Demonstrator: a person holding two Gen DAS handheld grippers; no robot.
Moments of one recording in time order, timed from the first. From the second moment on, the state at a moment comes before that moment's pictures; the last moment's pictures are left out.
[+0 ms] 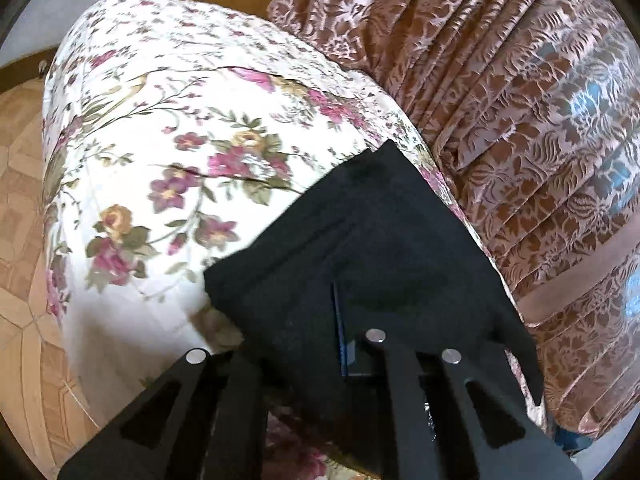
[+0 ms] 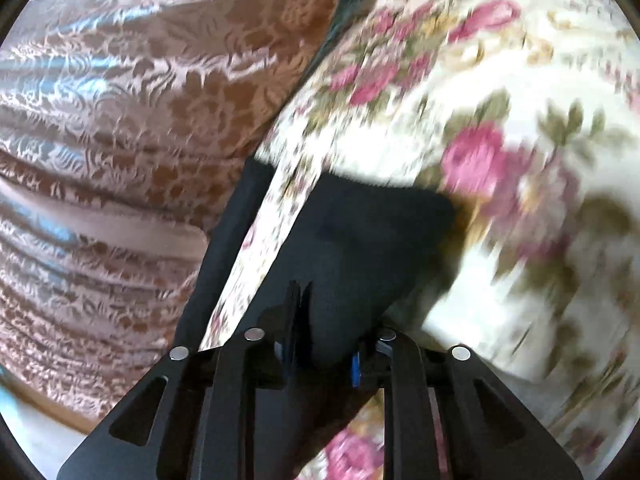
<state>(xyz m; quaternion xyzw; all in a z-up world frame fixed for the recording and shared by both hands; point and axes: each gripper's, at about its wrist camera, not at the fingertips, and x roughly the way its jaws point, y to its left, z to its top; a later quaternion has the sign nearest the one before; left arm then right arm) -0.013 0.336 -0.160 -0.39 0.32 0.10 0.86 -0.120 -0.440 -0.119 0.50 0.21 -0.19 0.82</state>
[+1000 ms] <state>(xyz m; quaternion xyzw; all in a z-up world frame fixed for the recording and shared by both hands) 0.030 0.292 -0.108 -0.30 0.28 0.08 0.91 -0.035 -0.372 -0.040 0.25 0.26 -0.22 0.91</state>
